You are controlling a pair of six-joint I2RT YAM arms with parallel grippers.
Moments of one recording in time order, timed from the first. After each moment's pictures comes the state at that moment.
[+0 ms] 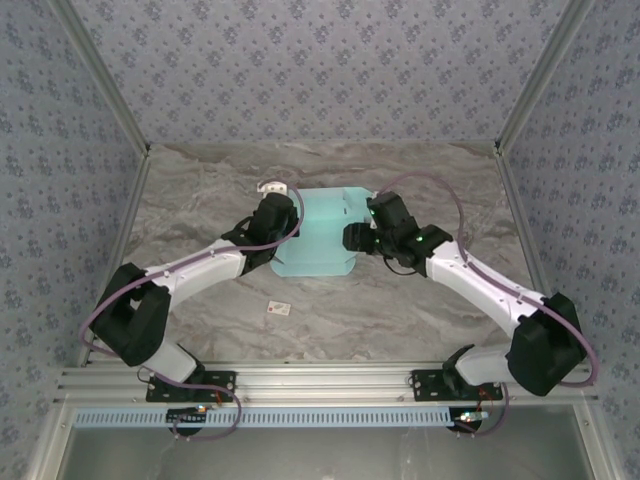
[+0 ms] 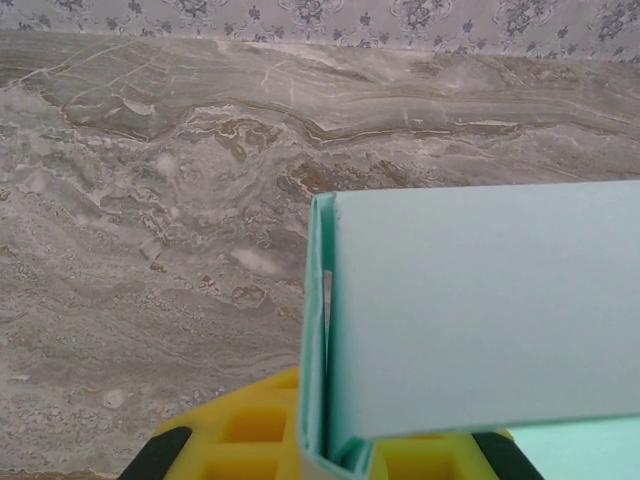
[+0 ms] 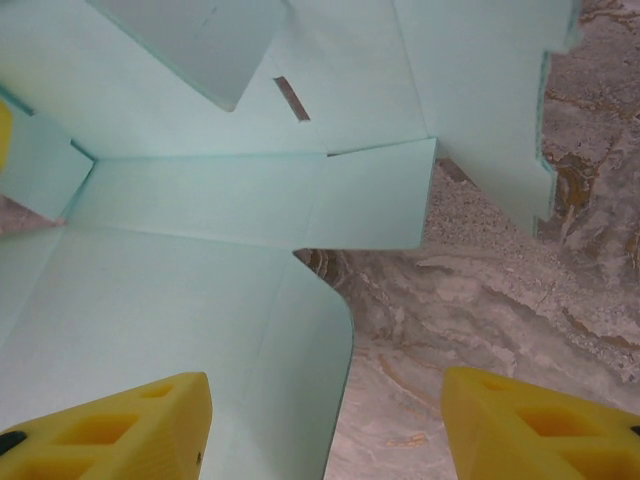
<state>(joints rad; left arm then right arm) -0.68 1.53 0.96 -0.01 -0.41 -0.44 0.62 1.34 1.00 -0.47 0.02 0.57</state>
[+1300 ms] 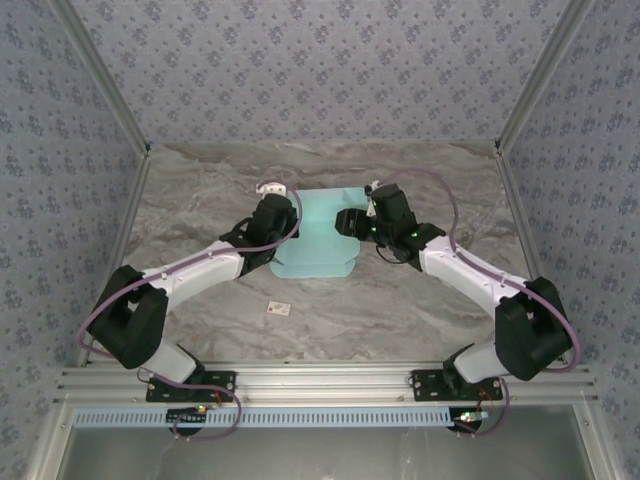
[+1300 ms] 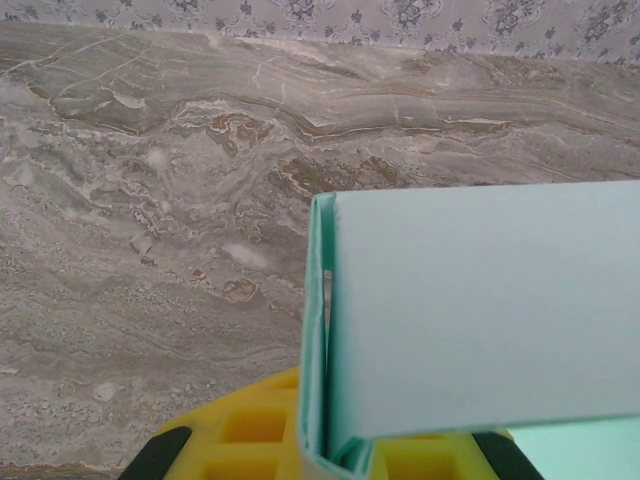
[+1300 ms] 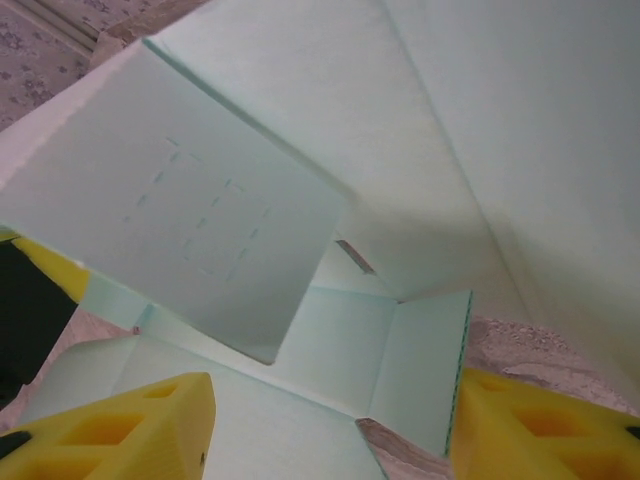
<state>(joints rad) -0.68 1.51 0.94 -0.01 -0.39 -0.45 0.56 1.42 0.97 -0.18 -0.11 0.61</state>
